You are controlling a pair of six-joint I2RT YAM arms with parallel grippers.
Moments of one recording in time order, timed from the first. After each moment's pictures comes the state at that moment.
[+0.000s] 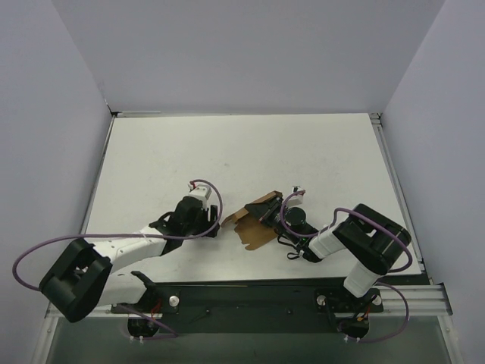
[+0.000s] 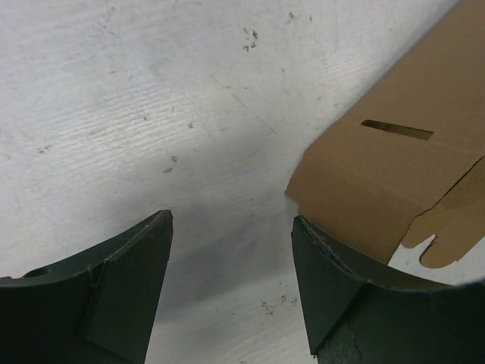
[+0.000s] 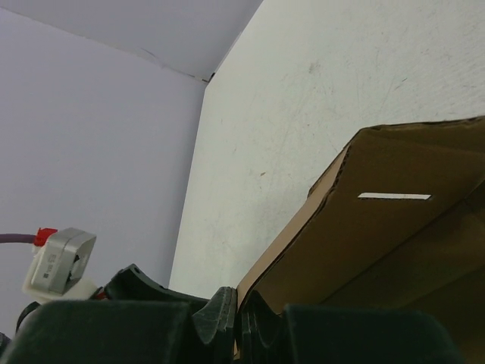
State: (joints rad) left arm -0.66 1.21 0.44 0.06 -0.12 -0.43; right arm 0.77 1.65 0.29 1.19 0.12 1.15
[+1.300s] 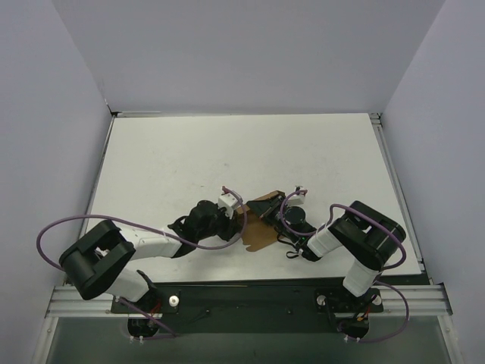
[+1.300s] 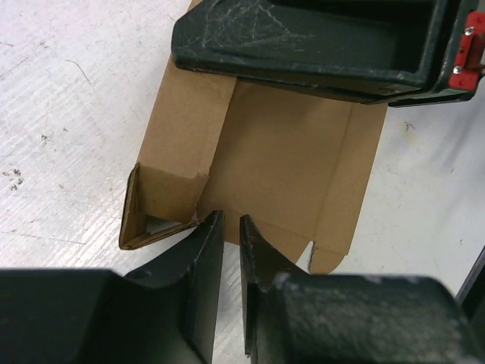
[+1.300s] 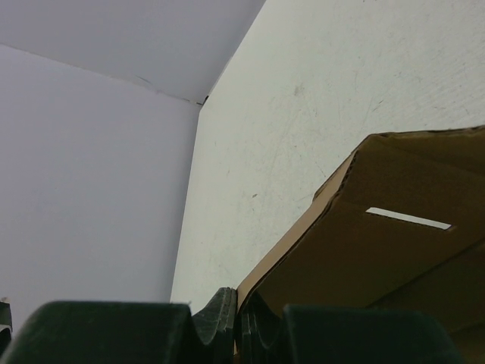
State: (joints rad) left arm -0.82 1.43 0.45 0.49 0.11 -0.22; right arm 0.77 1.70 0.30 1.22 0.16 1.19
